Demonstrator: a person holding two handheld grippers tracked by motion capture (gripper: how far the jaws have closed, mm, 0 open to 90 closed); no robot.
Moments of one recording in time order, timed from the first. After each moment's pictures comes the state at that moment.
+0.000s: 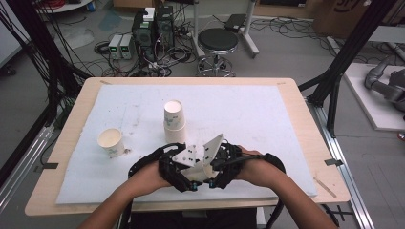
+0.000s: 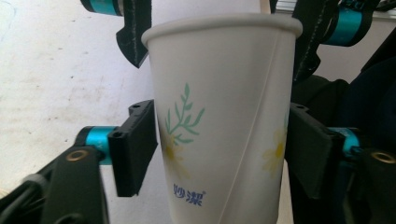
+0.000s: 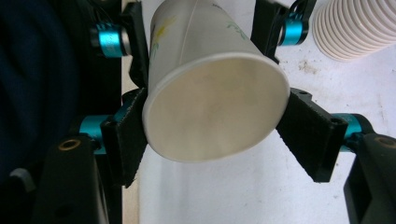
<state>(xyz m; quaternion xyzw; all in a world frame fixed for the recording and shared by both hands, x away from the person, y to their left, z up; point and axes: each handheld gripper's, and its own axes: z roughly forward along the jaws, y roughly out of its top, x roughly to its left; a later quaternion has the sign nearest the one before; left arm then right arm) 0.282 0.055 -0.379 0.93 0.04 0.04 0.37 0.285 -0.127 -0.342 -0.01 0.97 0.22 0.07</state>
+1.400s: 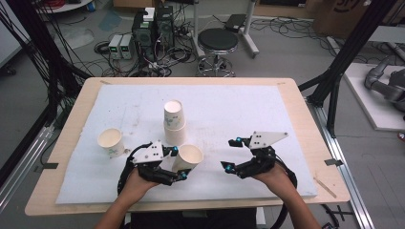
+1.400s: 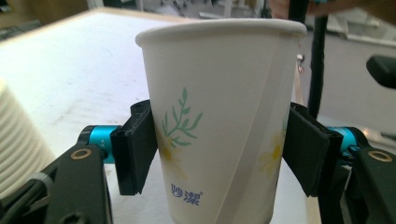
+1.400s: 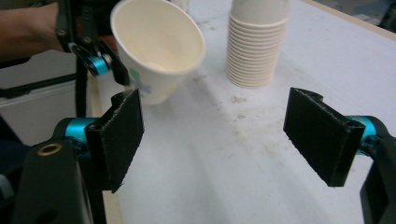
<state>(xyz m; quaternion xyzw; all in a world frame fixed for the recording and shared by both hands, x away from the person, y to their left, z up) 0.283 0.123 -0.417 0.79 0.16 0.09 0.58 0.293 -0.224 -0.374 0.19 0.84 0.51 0.08</state>
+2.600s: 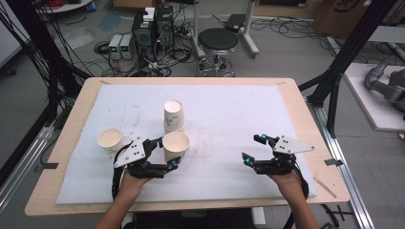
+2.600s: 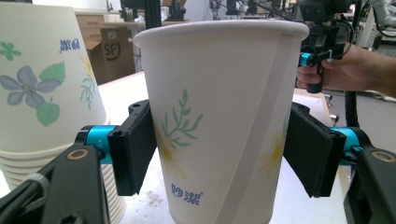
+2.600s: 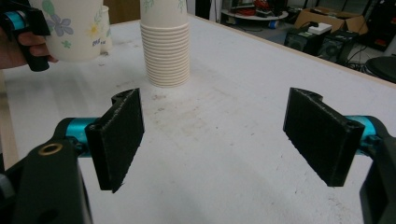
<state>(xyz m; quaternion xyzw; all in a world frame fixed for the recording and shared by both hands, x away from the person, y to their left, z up) 0.285 0.148 -0.423 0.71 0.18 0.16 0.67 0.288 -0.281 -0.400 0.26 0.77 0.54 0.20</state>
